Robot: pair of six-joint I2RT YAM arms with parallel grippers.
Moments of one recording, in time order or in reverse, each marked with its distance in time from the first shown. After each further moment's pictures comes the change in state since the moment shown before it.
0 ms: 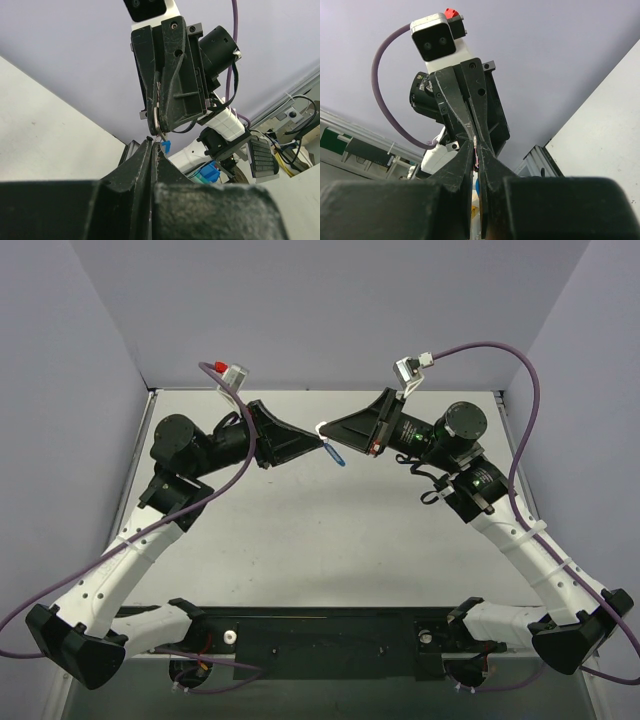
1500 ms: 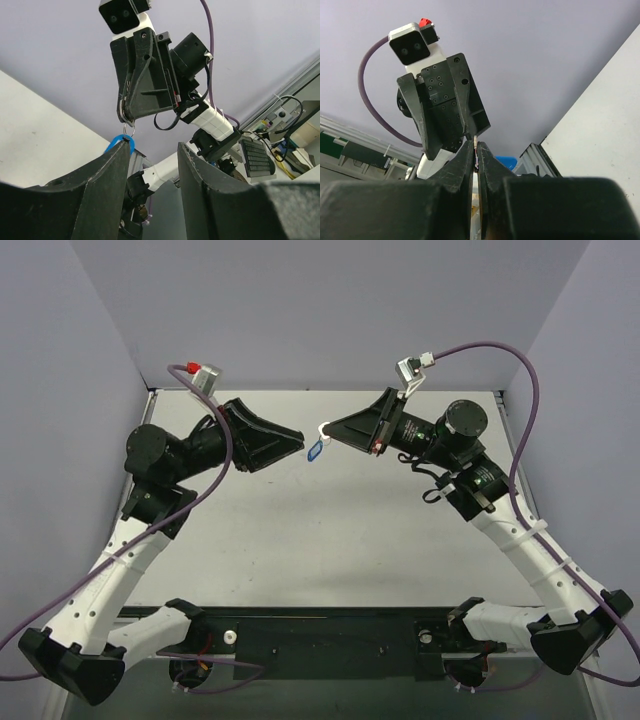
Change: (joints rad) left arm 0.092 -0.084 -0.028 0.045 0.064 -0.066; right arm -0.033 -0.003 0.000 -0.031 -0.013 -0.010
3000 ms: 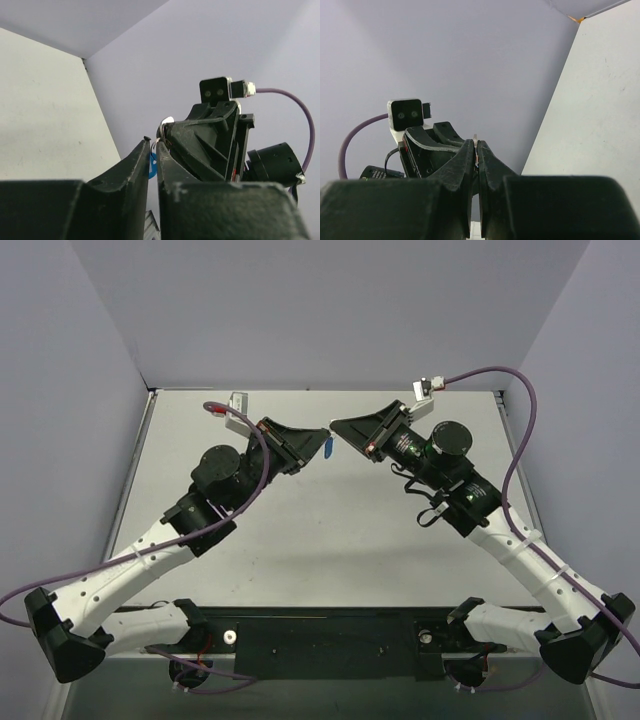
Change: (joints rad) left arm -0.408 0.054 -0.074 -0.147 -0.969 0.007; right arm 0.062 -0.056 -0.156 -0.002 0.406 0.010
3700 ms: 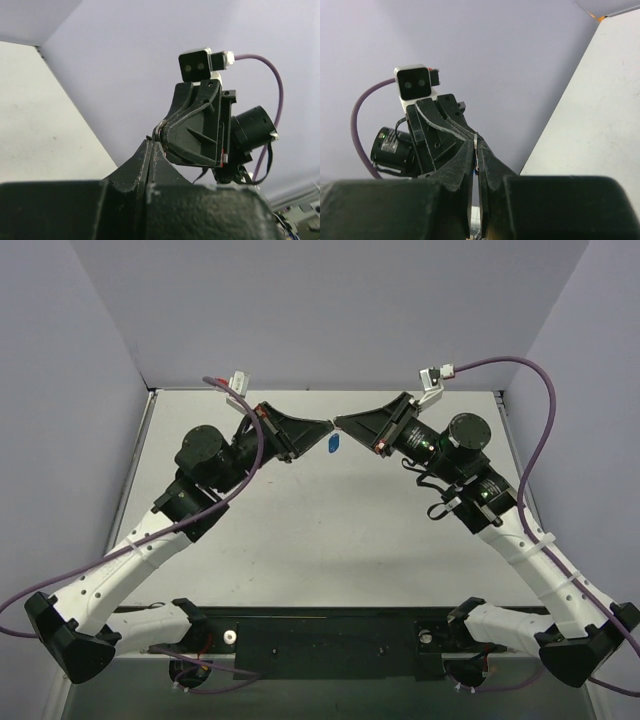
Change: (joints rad) left arm 0.132 0.037 0.108 0.007 0.406 0.024; right arm -0.037 -0.019 0.091 -0.047 -0.147 -0.044
